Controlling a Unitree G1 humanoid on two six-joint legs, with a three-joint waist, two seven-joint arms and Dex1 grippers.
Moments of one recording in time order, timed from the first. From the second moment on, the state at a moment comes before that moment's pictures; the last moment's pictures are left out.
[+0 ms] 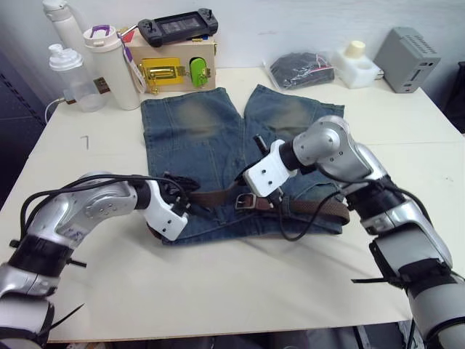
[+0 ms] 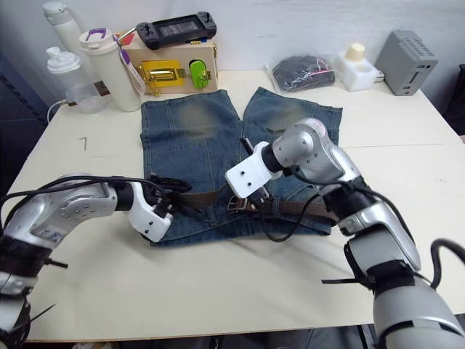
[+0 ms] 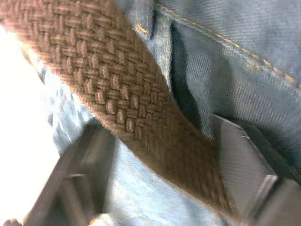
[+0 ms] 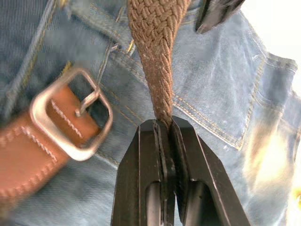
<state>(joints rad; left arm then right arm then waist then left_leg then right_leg) -0.42 0.95 -0.14 -0.11 0.35 -0.45 -0.83 -0.99 -0.52 0.42 0.23 -0.23 -0.28 1.27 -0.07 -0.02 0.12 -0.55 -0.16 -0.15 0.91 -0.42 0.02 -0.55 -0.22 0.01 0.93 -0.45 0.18</state>
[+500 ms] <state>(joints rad) -0.13 0.79 0.40 -0.54 -0.49 0.61 -0.78 -0.59 -0.30 0.29 -0.29 -0.55 0.35 0.63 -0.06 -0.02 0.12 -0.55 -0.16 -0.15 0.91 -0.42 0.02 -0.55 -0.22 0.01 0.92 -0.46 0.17</state>
